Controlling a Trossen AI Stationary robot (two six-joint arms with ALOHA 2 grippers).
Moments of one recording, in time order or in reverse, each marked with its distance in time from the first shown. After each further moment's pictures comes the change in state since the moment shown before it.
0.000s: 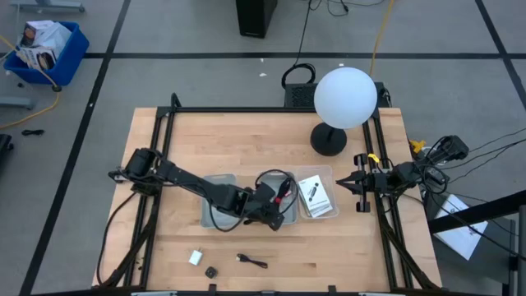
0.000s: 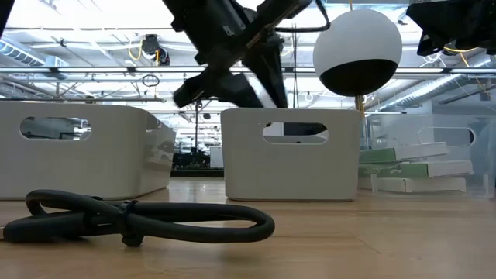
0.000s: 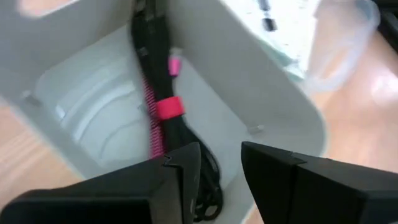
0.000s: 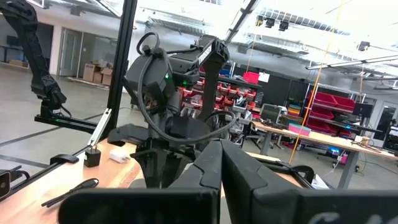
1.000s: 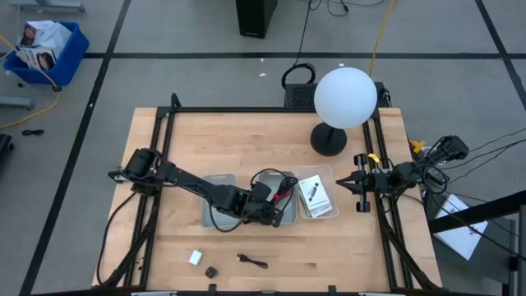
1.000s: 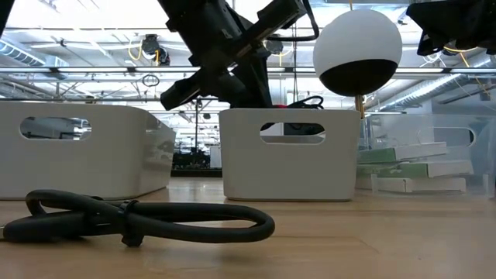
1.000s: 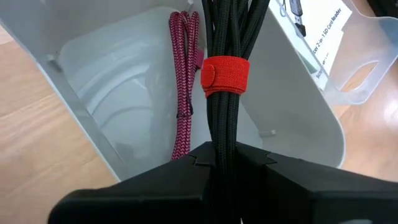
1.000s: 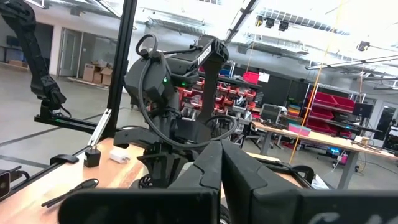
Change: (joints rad) left arm -0.005 0.001 0.000 -0.051 -0.017 -0.165; right arm 0.000 0.000 0.000 0.001 0.000 0.000
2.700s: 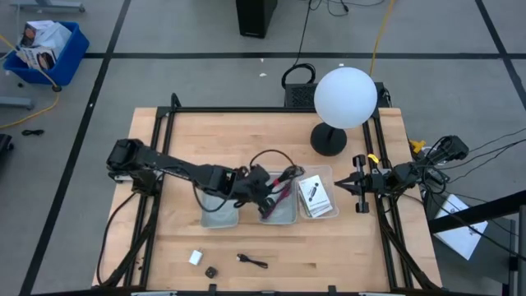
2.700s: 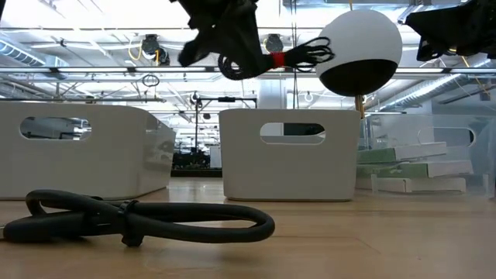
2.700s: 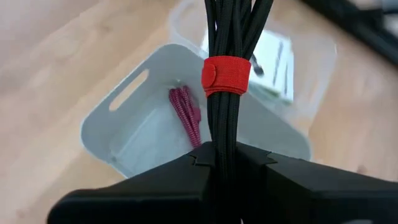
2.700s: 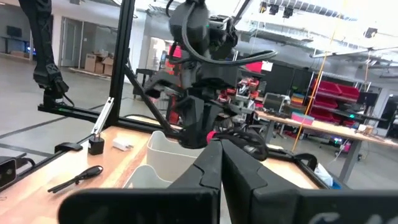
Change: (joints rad) left arm 0.087 -0.190 0.000 -0.073 0.040 0.452; right arm 0.000 -0.002 0.000 -0.058 0.005 0.033
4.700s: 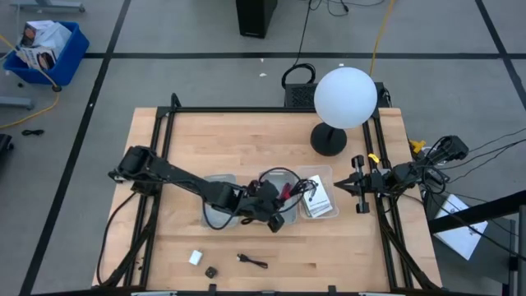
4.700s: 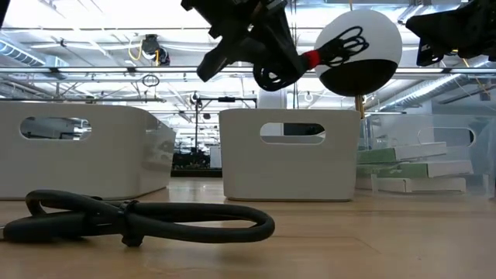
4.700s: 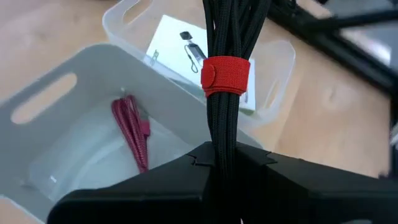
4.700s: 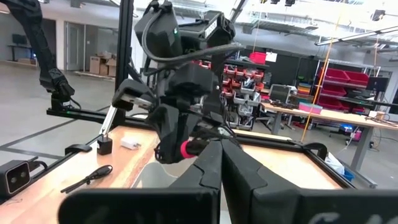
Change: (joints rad) left arm -0.087 0.129 -0.007 0.258 -0.081 -0.004; right arm 0.000 0.000 0.000 -0.026 -0.005 0.076
